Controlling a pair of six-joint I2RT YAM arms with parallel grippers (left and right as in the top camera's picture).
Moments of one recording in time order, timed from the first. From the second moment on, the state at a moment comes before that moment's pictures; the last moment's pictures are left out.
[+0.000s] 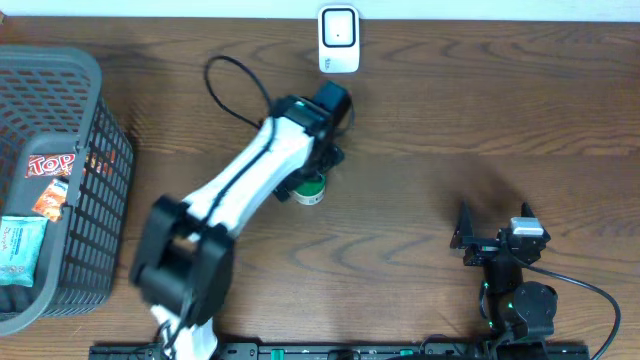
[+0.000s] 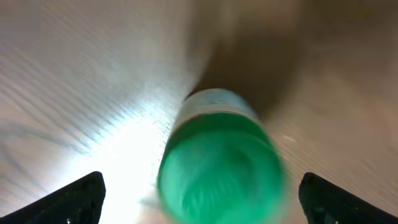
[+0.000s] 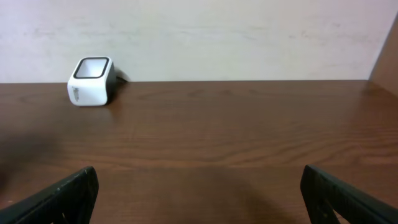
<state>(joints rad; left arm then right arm) -0.55 1.89 1.56 -1.13 -0.09 -1.17 0.08 0.03 0.01 -0.06 0.11 0.04</state>
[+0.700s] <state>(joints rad) 0.22 0.99 1.61 -1.30 -0.26 -0.76 0.08 0.03 0.01 -0.06 0.11 0.04</state>
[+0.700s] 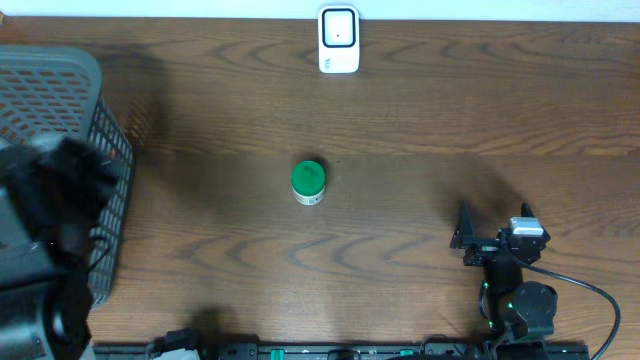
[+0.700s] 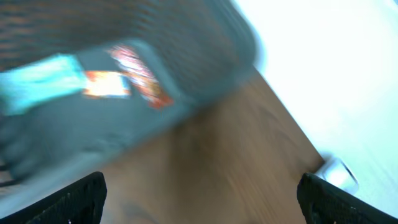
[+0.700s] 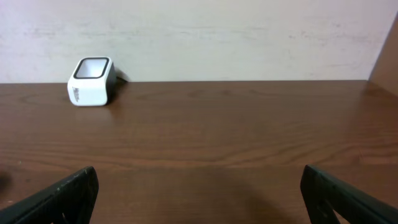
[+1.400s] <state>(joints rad) 0.68 1.53 1.61 -1.35 -0.24 -0.75 0.08 0.03 0.01 -0.06 0.11 0.04</state>
